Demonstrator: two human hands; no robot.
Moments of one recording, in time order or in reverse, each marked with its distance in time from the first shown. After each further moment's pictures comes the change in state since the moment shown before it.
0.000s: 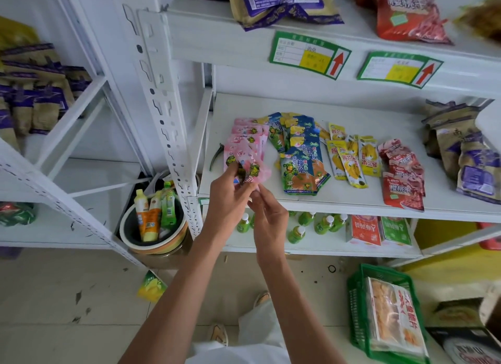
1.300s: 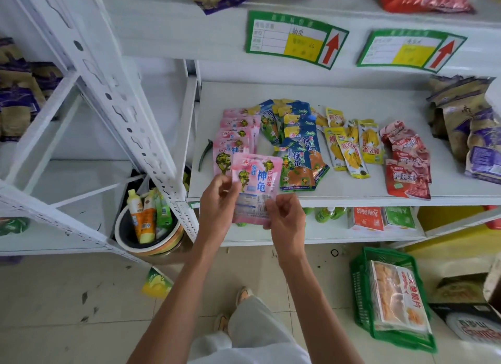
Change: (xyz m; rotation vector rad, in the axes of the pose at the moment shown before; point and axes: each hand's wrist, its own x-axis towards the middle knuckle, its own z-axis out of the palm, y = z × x) left_hand 0.013 -0.055 0.019 -0.090 -0.037 -0.262; right_hand 0.036 0.020 -0.055 -0.271 0.136 0.061
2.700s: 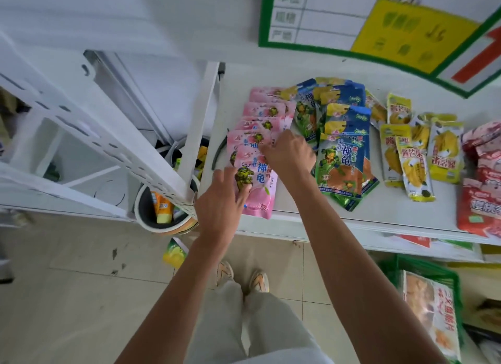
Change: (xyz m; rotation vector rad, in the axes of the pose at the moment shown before) left_hand 0.071 -0.059 0.004 1.030 0.258 0.199; right_hand 0.202 -0.020 0.106 -1.091 -0.281 -0.071
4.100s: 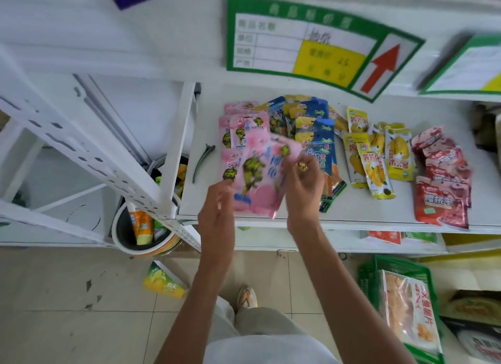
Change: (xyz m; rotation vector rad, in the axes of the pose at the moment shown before) left_hand -0.025 0.051 -0.026 -0.958 -0.005 -0.323; right_hand -0.095 0.043 -0.041 1.301 0.257 0.067
